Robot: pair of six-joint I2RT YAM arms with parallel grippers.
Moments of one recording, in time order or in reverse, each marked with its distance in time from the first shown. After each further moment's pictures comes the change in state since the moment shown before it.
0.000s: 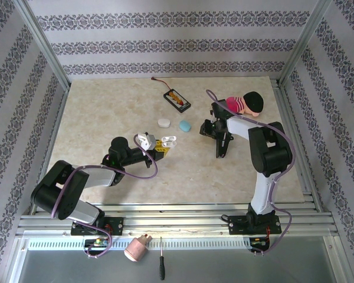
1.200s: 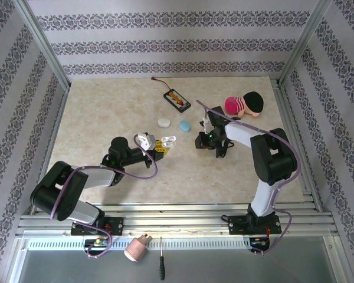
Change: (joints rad) left arm 0.000 -0.010 0.000 -0.021 -0.004 0.007; right arm 0.080 -0.129 -0.103 -0.172 -0.167 -0.247
